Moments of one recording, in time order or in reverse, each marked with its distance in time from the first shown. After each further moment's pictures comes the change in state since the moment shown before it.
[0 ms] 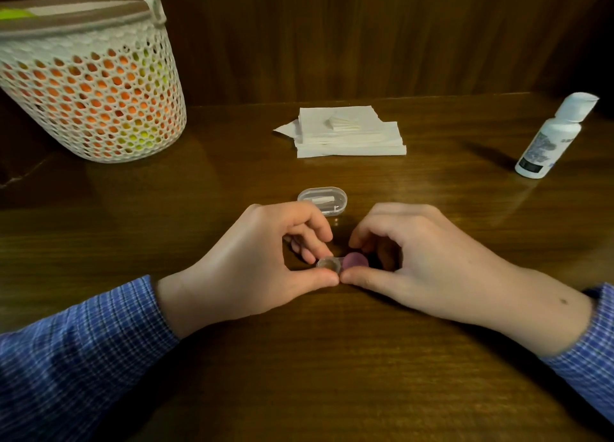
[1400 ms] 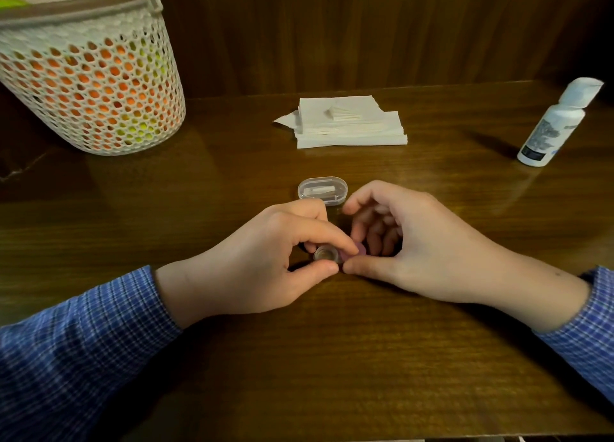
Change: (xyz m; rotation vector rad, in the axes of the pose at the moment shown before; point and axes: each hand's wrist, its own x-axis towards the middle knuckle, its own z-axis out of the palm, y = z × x) left_hand -0.001 -0.003 0.000 0.114 -0.162 0.178; right_hand 0.003 0.005 0.007 0.345 -0.022 0.094
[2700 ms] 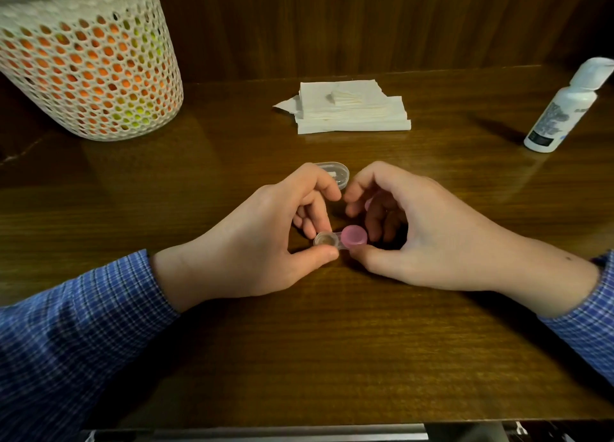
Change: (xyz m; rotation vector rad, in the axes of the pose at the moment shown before) left_hand 0.003 0.006 0.001 -0.028 0.084 -0.135; right_hand -0.005 -0.005 -0.003 -0.081 0.019 -0.063
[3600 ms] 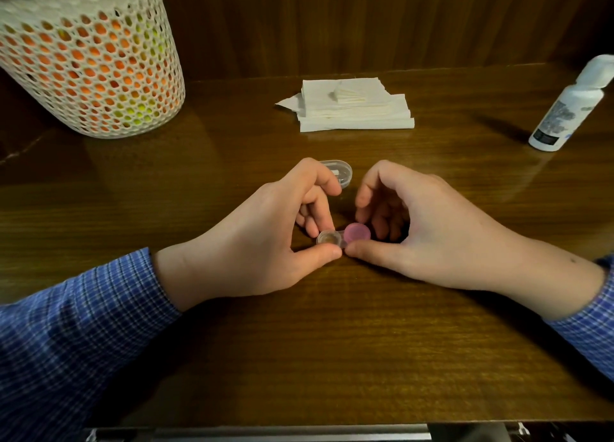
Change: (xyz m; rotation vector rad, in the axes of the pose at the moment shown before) left_hand -0.001 0.001 0.000 0.014 0.009 0.010; right_hand 0.001 -0.003 0.001 0.000 0.028 0.034
